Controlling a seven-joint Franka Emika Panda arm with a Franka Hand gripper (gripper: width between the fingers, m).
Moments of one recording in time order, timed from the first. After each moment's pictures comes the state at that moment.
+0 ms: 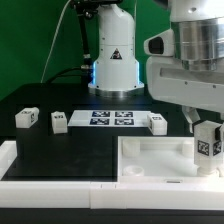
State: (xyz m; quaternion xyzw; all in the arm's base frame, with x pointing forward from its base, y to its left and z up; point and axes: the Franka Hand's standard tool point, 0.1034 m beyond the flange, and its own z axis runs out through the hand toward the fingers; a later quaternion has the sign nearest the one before) arm 0.627 0.119 0.086 -0.87 0.48 0.04 0.06
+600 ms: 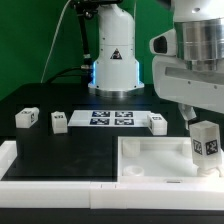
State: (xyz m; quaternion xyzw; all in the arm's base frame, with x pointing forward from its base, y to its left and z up) arm 0.627 0.121 0.086 -0.92 0.39 0.03 0.06
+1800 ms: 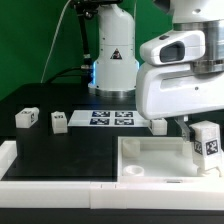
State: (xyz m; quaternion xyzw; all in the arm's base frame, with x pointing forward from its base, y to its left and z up) arm 0.624 0.116 0.082 -1.00 -0.07 -0.01 0.05
